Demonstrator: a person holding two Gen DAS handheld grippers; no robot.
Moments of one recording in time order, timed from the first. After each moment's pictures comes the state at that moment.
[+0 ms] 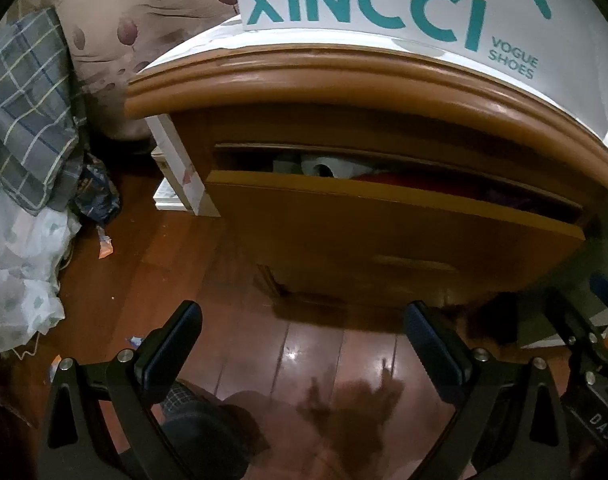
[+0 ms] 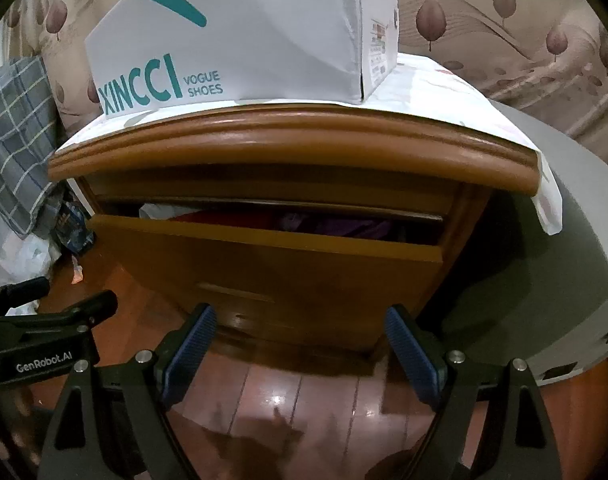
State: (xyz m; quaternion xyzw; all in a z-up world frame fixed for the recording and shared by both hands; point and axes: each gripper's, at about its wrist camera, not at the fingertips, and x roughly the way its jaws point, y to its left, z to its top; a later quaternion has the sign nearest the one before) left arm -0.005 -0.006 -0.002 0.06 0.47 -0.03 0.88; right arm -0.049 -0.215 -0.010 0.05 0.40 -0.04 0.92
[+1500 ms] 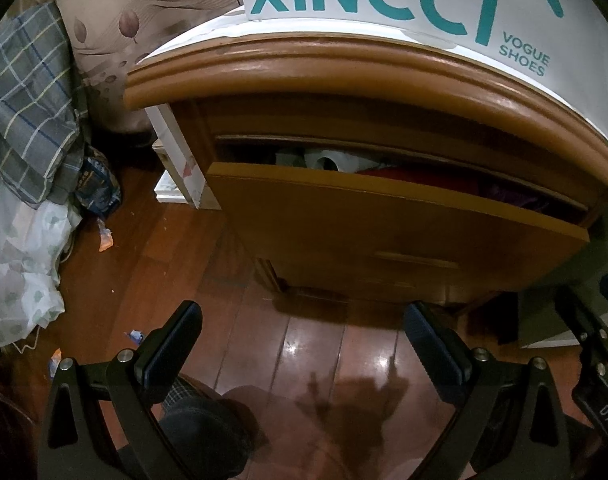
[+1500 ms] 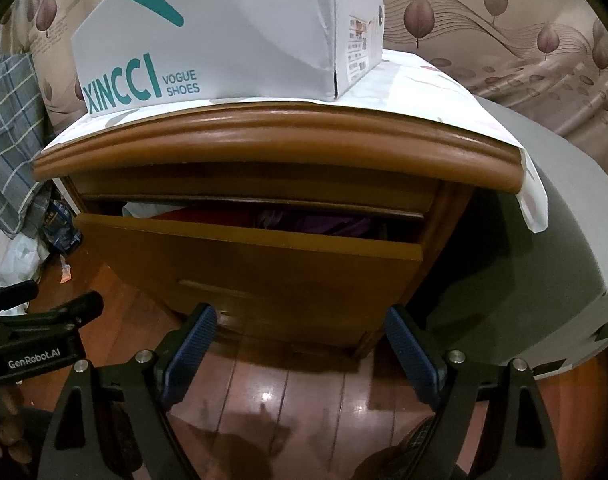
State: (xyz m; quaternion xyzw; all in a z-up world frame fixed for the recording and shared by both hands) left arm -0.004 -0.003 -0.004 0.05 0.48 -0.02 0.87; right arm -0.047 -0.226 -0.011 0.04 0.41 -0.06 0.91
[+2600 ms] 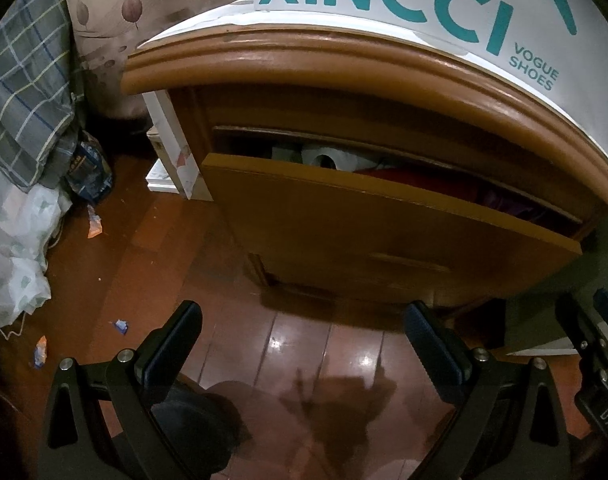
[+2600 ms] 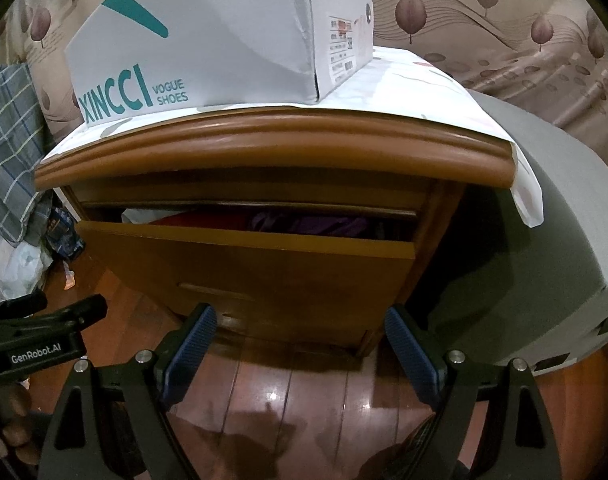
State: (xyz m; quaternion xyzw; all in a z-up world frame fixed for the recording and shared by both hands) left arm 0.005 0.000 -0.010 0.02 0.49 -0.03 0.87; right arm -0.050 -0.235 -0.009 0.06 0.41 -0.06 0.91
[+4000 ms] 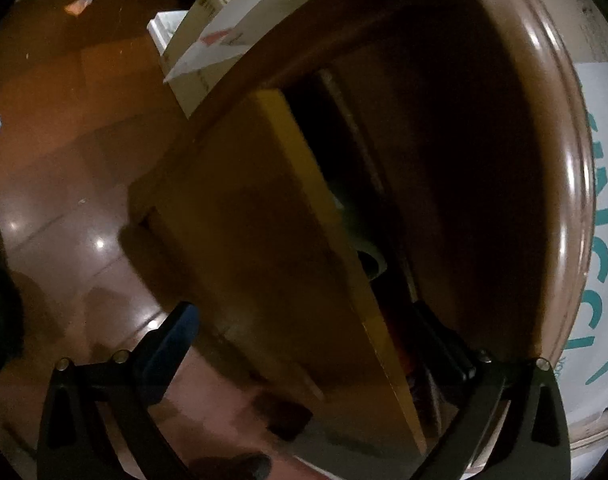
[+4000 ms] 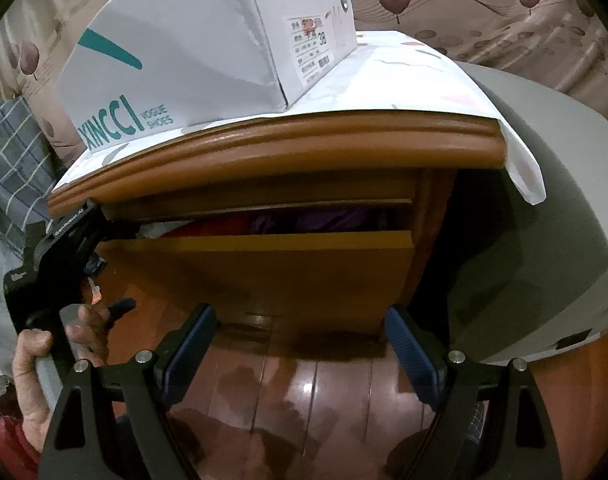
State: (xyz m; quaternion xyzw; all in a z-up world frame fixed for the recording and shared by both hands) left arm 0.078 0.078 -0.086 -0.47 0.46 -0.03 0.75; right arm -0.050 -0.251 -0.003 0.13 0.42 -0.03 0.90
